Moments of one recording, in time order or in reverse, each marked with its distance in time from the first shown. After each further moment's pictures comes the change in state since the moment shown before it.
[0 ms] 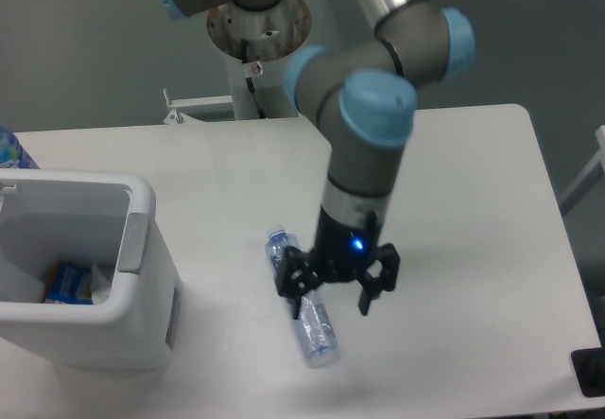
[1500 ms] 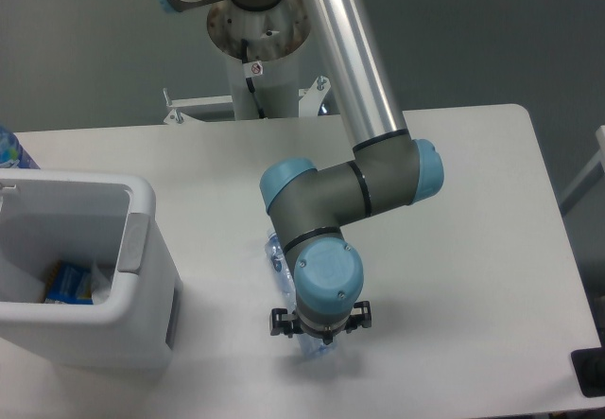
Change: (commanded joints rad) arm -0.147 -0.189 0.057 -0.114 0.328 -0.017
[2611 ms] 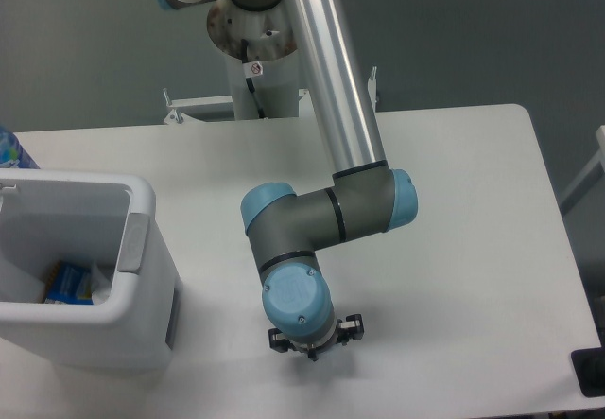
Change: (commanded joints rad) arm -0.023 -0.037 0.008 0.069 0.074 -0.089
